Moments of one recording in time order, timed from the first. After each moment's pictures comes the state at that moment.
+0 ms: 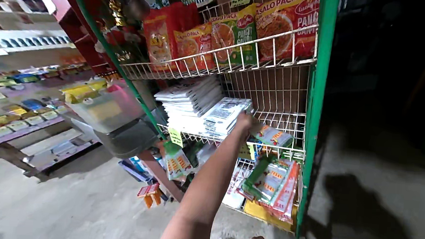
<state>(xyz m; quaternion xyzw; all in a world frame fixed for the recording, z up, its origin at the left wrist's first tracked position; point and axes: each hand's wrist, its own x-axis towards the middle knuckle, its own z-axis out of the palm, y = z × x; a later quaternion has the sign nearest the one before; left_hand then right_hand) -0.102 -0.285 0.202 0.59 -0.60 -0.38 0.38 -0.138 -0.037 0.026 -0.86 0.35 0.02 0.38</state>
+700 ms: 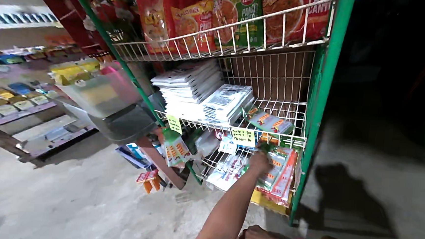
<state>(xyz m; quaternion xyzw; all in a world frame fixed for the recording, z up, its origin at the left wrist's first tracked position) -0.116 -0.212 0.056 0.65 -0.72 -0.25 -0.05 -0.137 -0.030 0.026 -0.86 0.32 0.06 0.39</state>
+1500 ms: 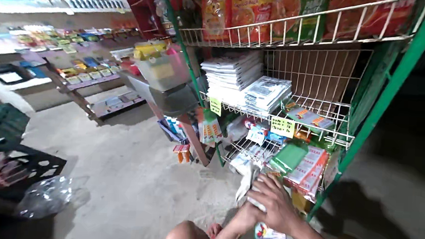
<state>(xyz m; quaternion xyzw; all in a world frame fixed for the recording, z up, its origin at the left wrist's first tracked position) 0.037 0.004 0.023 0.41 -0.57 -0.57 0.42 -0.114 -0.043 0.022 -0.86 0.28 -0.41 0.05</state>
